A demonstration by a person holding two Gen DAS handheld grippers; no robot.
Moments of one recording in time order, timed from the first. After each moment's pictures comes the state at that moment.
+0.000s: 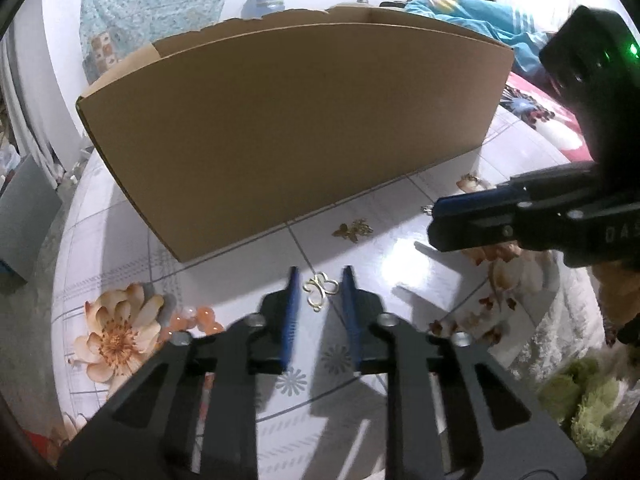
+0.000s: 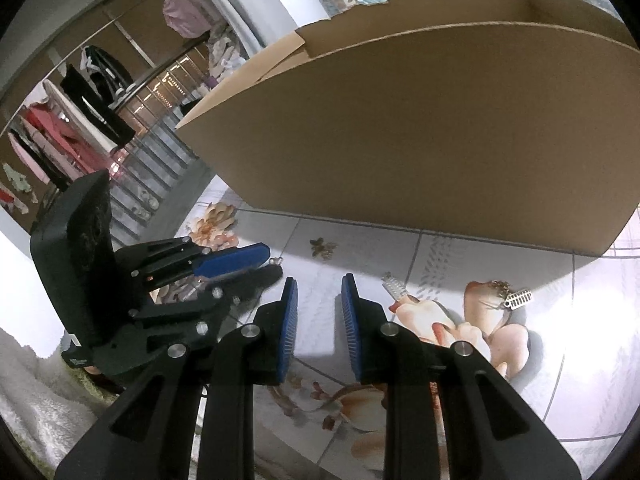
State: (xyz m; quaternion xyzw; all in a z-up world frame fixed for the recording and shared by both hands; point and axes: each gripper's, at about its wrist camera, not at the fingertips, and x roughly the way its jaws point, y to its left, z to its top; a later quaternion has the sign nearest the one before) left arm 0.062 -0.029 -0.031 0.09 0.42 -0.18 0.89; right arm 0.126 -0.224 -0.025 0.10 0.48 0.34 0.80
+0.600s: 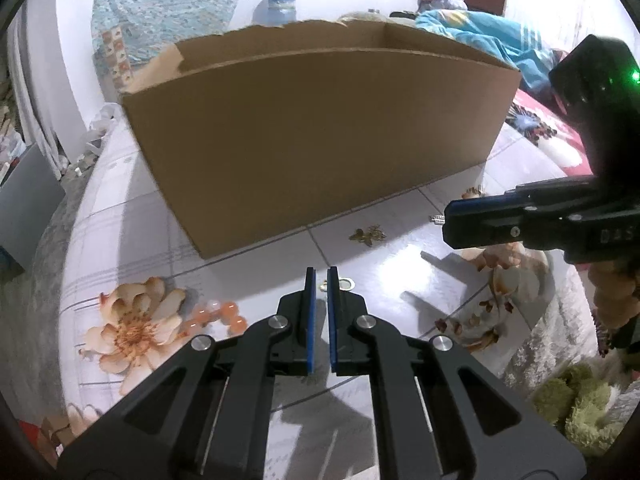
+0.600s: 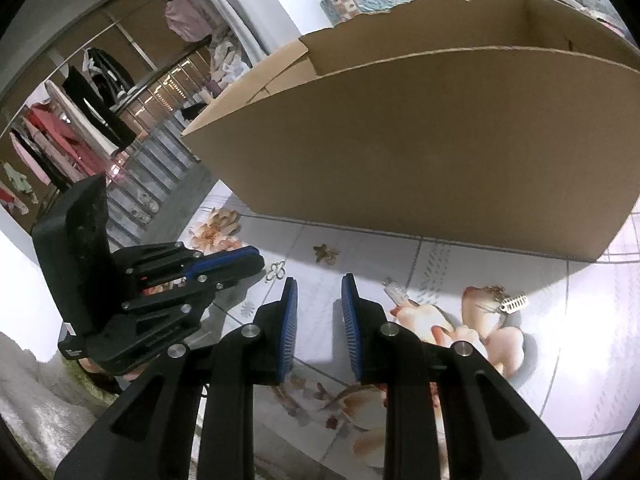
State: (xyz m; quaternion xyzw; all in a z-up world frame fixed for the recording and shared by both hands) left arm 0.054 -0.009 -0.022 0.07 0.41 -0.17 0.89; right arm 0.125 -0.224 -0.018 0.09 0.47 0.35 0.81
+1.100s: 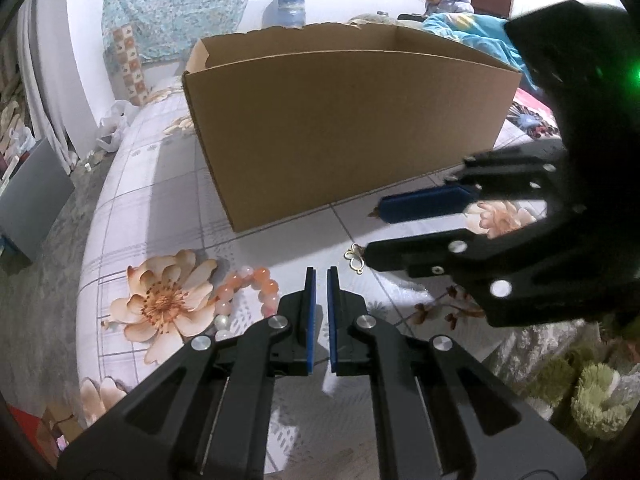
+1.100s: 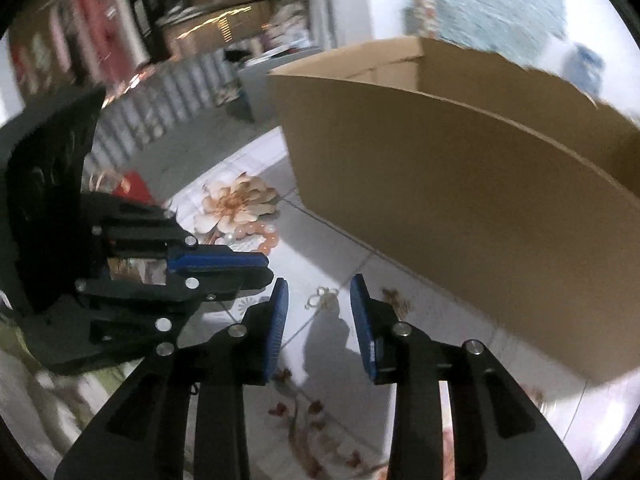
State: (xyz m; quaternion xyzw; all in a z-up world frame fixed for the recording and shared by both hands) left arm 0.034 0.012 -0.020 0.06 0.41 -0.16 0.90; right arm 0.115 -0.142 -0.011 -0.11 0.41 0.41 0.81
